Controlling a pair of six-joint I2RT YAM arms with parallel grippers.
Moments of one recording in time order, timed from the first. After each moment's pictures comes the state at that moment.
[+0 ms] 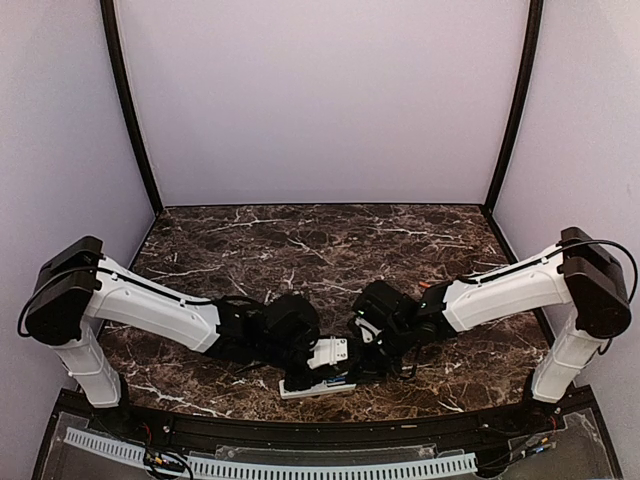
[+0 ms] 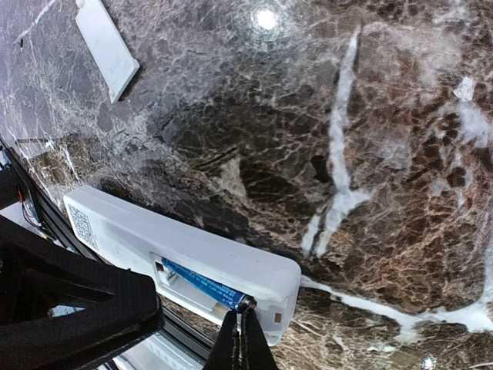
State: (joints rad) left arm -1.19 1.73 0.93 -0.07 0.16 0.34; right arm 1.10 1.70 0.90 -0.32 -0.32 0.97
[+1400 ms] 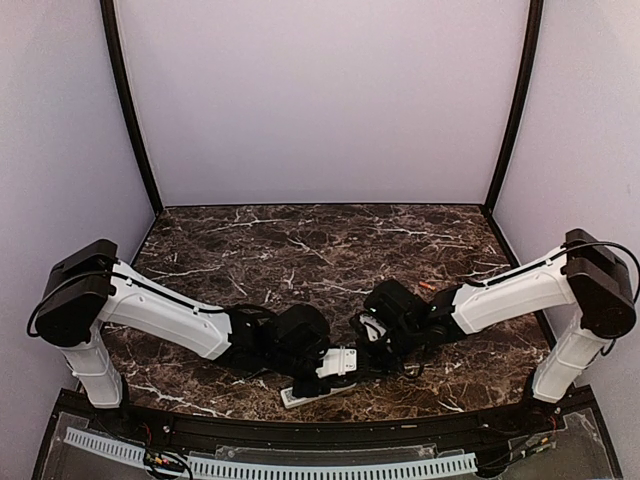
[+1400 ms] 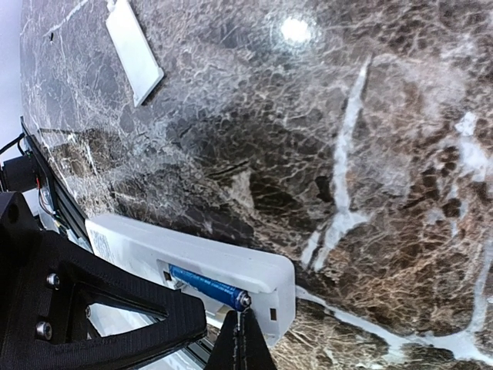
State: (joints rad) left arm -1.22 1.80 0.96 -0.04 0.11 0.39; right arm 1.04 1.65 0.80 -0.18 -0.39 0.91
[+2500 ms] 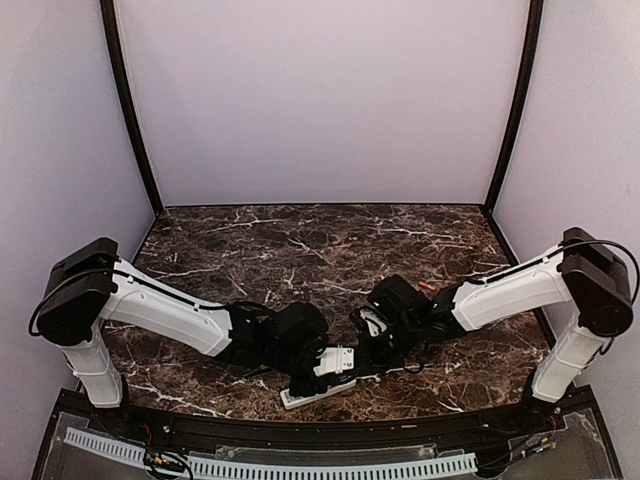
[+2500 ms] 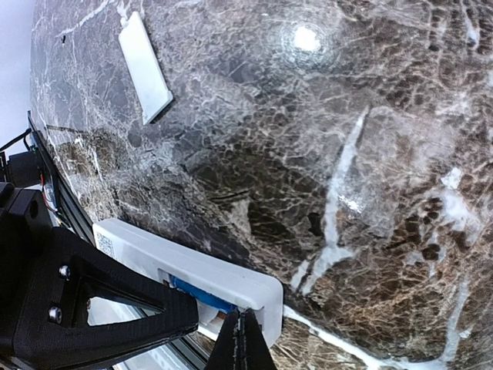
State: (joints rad) left arm -1.20 1.80 0.96 -0.08 0.16 0.38; right arm 1.01 1.66 0.79 -0.13 -0.43 0.84
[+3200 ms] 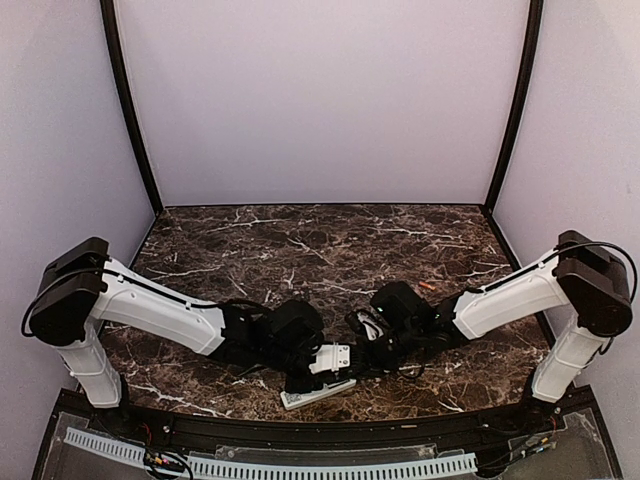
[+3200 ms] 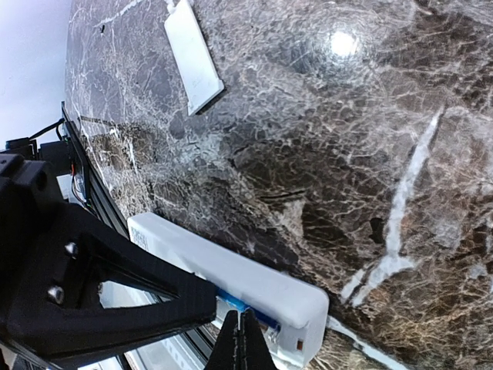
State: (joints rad) left arm -1.20 1.76 0.94 -0.09 0.12 0.38; right arm 1.02 1.66 0.72 0.06 -0.49 0.89
